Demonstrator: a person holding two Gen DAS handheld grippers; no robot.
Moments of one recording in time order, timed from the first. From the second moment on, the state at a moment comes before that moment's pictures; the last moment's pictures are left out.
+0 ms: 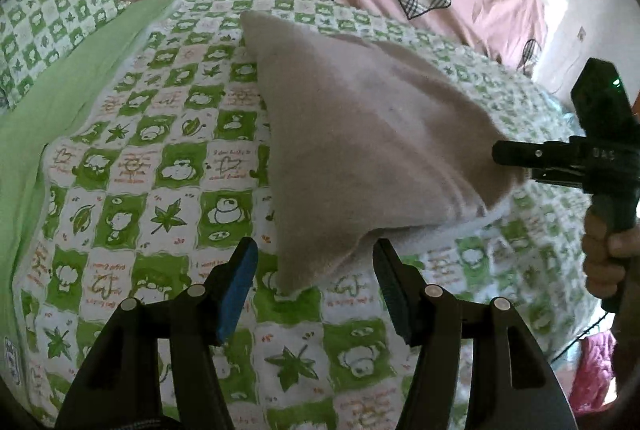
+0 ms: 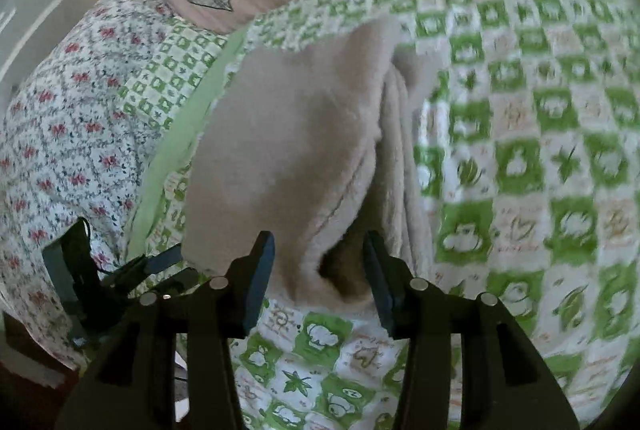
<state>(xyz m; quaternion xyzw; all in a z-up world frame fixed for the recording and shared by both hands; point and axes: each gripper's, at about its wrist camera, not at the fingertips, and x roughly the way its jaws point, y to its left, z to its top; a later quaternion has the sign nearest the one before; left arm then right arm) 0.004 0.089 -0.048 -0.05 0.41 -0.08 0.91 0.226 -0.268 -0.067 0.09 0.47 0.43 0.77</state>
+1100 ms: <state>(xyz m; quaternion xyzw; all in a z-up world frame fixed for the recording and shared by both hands) 0.009 0.107 -0.074 -0.12 0.44 -0.07 0.89 0.230 -0.283 -0.103 -0.01 0.48 0.36 0.80</state>
